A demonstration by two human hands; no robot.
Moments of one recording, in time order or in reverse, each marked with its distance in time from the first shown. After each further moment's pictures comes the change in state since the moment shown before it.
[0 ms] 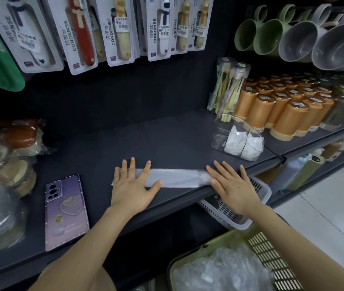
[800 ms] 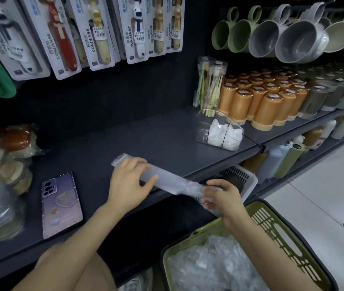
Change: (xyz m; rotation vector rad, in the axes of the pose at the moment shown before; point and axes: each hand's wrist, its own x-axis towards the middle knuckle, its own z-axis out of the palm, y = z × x) left_hand -0.023 0.015 -0.009 -0.249 0.598 0.402; right_hand -0.069 -0.049 -0.029 1.610 0.137 0.733
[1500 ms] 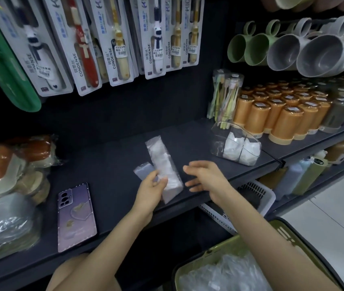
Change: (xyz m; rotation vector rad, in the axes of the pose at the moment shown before) left_hand 0.017 0.021 0.009 -0.953 -0.197 -0.866; right_hand 0.031 -0.061 0.075 -0.214 -0.285 -0.095
